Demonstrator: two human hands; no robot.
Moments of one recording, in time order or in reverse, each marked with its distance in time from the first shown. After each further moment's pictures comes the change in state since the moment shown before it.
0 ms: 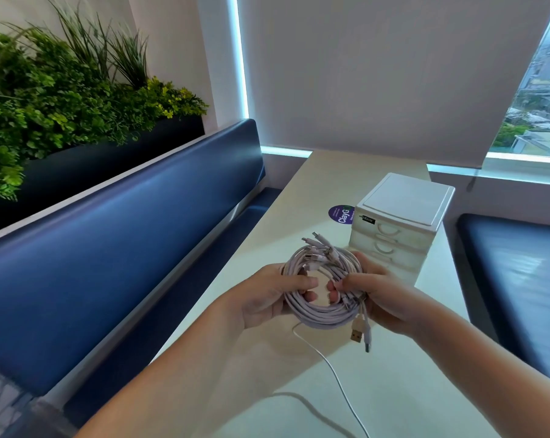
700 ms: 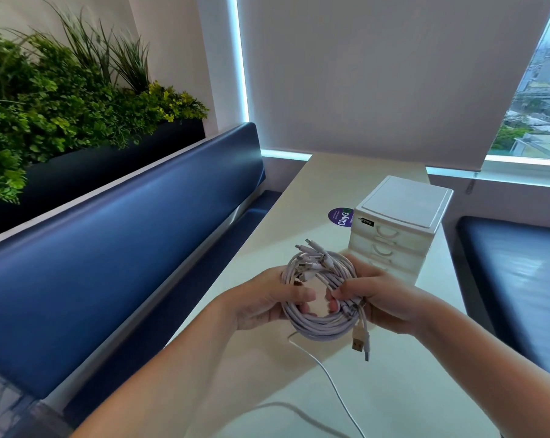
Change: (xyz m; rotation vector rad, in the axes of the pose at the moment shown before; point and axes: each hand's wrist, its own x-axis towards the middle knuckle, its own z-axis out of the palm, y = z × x) left_hand -0.003 -0.003 -0.009 0.115 -0.203 0.049; right_hand -0.003 -0.007 -0.001 -0.061 -0.168 0.082
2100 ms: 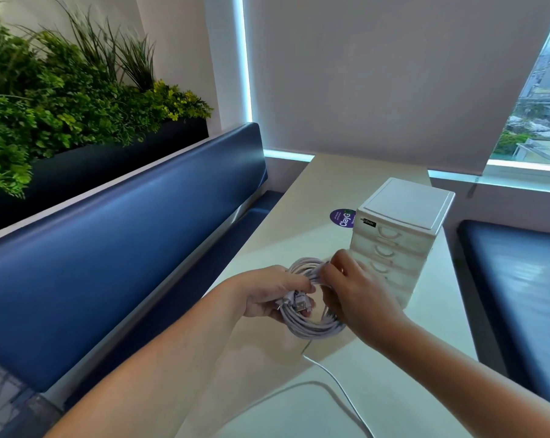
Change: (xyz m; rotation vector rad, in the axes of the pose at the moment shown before) left_hand 0.011 0.011 0.002 0.247 0.189 -0.285; right_hand 0.020 0.035 0.004 -1.745 0.561 -0.782
